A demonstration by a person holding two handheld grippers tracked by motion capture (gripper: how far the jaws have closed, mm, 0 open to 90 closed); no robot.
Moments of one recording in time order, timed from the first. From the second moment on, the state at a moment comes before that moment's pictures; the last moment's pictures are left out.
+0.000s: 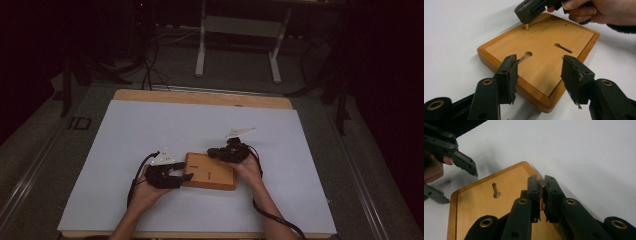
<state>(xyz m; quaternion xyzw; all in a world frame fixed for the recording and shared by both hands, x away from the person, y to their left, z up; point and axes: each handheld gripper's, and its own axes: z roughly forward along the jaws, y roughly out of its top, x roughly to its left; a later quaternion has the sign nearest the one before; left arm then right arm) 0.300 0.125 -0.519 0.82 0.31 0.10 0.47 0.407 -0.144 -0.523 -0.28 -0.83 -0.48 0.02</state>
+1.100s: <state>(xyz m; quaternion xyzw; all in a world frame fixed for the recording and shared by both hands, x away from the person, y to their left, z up) 0.292 0.108 -0.526 0.86 0.28 0.16 0.40 0.422 -0.144 -0.521 -0.31 -0.83 -0.47 0.06</state>
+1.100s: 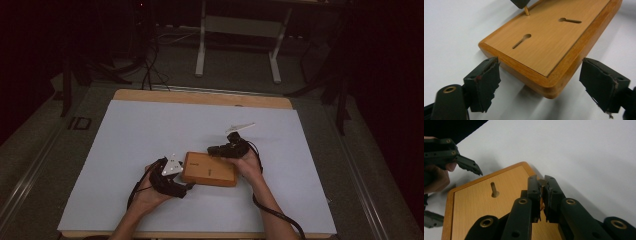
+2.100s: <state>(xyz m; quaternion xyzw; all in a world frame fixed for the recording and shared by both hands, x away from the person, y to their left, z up) 0.290 0.103 -0.529 0.85 0.25 0.25 0.38 0.424 -0.144 -0.519 -0.30 -0.83 -0.46 0.07</state>
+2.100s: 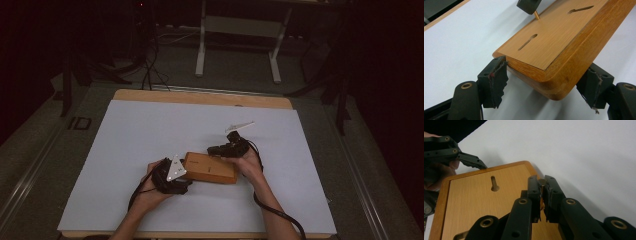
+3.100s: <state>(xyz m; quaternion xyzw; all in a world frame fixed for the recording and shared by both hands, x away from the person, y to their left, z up) 0.280 0.098 -0.516 0.85 0.23 0.27 0.40 0.414 -0.145 -0.518 -0.28 -0.86 -0.43 0.06</state>
